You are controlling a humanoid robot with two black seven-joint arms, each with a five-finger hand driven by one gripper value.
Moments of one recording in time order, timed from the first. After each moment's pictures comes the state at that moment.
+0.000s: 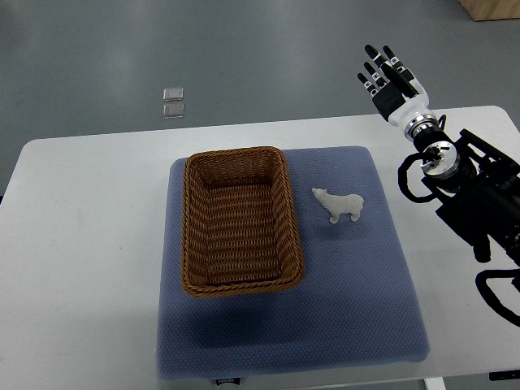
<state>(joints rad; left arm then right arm) 0.04 0.00 -0.17 -0.17 0.03 0.06 0.08 0.91 -0.09 0.83 0.38 0.15 0.27 0.25</state>
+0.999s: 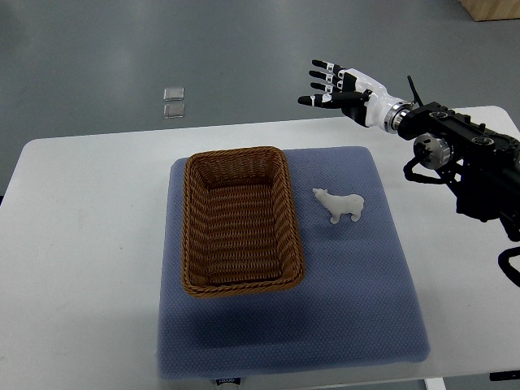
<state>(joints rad) 0.04 0.00 -0.17 -0.20 0.03 0.05 0.08 1.09 -0.16 0.38 0.40 -0.42 0.37 0.20</state>
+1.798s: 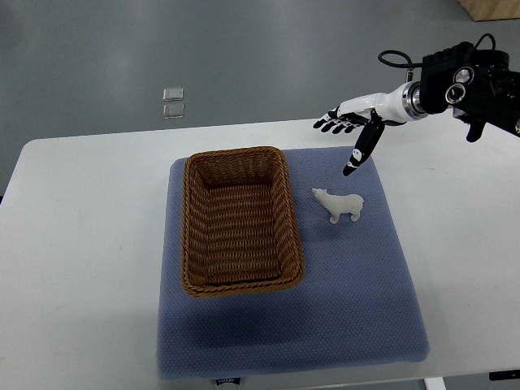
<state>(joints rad) 0.03 0.00 -0.17 -0.21 0.03 0.05 0.08 1.28 -0.47 0.12 0.91 -0.89 0.54 -0.12</state>
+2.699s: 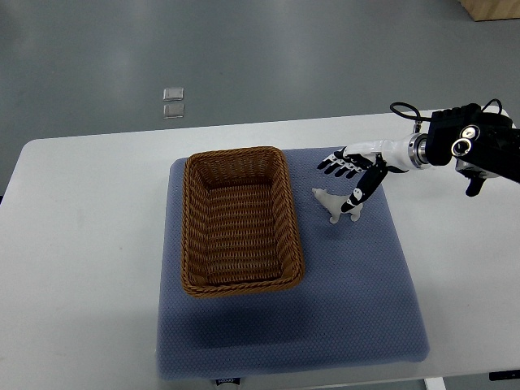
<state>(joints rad) 0.03 0.00 -0.17 -0.20 0.03 0.05 0.08 1.08 -0.51 0.15 1.00 -0.85 0.41 -0.09</state>
